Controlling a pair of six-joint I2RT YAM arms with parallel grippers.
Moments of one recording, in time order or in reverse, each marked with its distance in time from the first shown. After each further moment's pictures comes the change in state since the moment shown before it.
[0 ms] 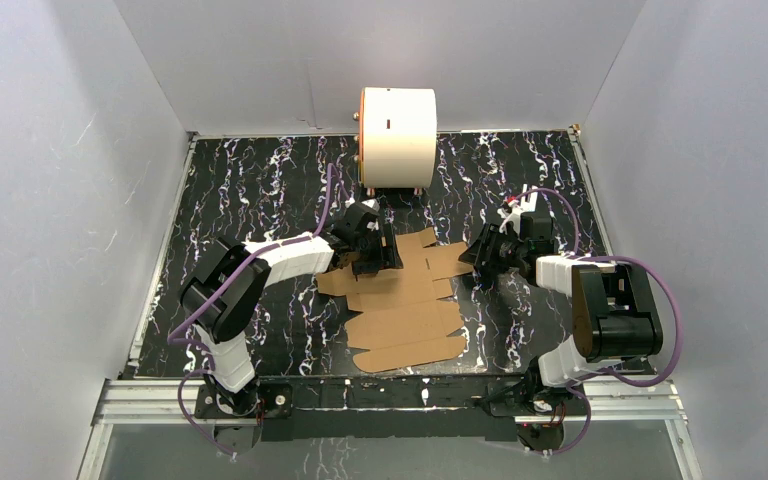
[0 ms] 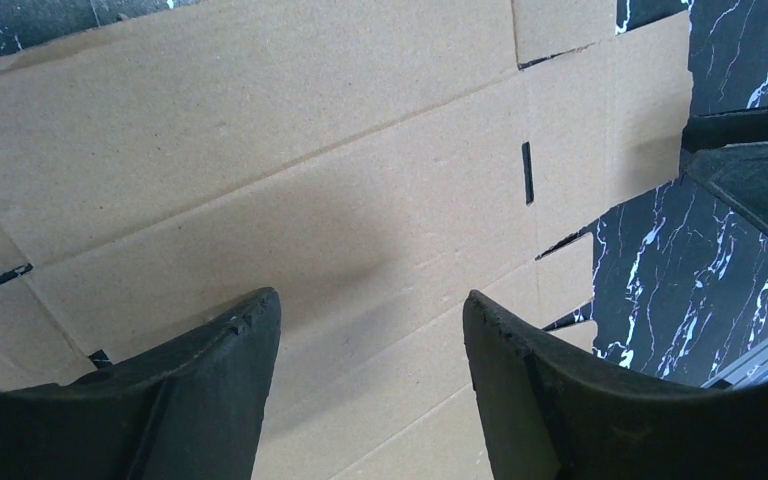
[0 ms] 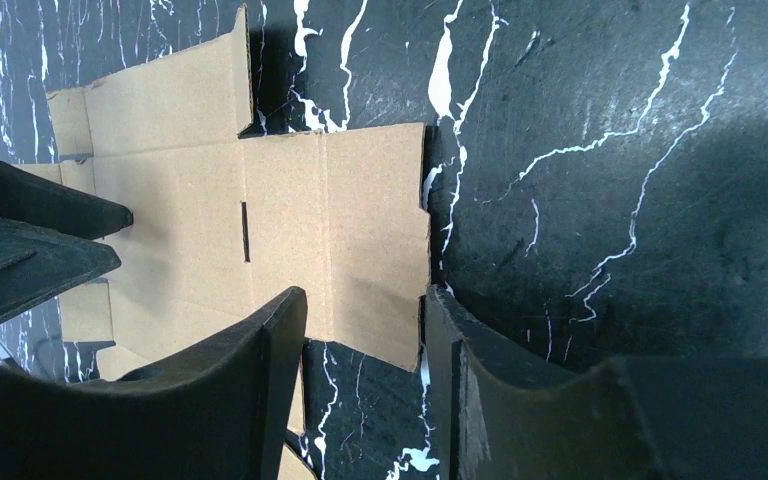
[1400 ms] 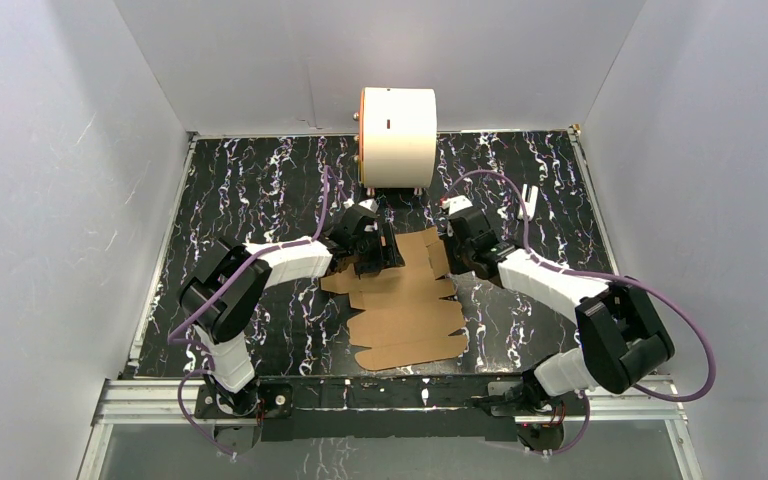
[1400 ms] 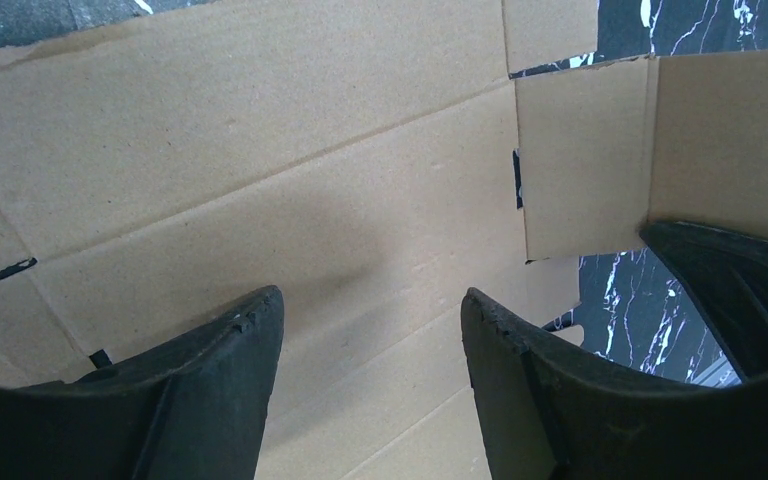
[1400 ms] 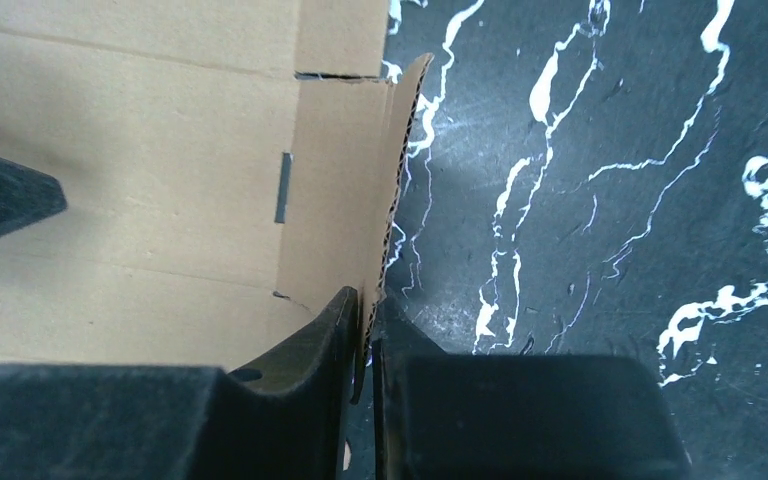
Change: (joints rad) left arm 0.001 -0.003 -0.051 0.109 -0.008 -0.027; right arm 0.470 -0.119 0.185 -0.396 0.652 -0.201
